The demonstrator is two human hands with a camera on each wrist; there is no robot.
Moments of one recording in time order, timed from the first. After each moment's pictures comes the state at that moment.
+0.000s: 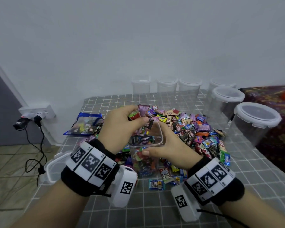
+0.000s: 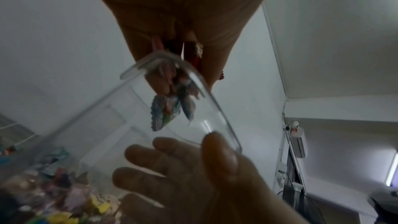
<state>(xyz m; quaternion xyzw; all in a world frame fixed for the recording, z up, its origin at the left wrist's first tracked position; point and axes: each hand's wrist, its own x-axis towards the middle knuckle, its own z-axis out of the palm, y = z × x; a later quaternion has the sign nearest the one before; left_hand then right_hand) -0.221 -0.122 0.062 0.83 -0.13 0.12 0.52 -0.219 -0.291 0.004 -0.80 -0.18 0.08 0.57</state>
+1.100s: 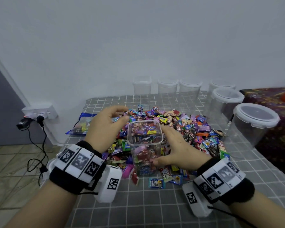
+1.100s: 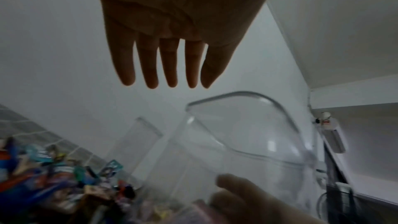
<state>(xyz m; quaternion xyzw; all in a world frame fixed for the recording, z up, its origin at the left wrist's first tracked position) -0.214 -0.089 0.050 0.86 -0.06 0.16 0.48 -0.216 -0.312 0.001 -0.91 -0.21 0.09 0.34</state>
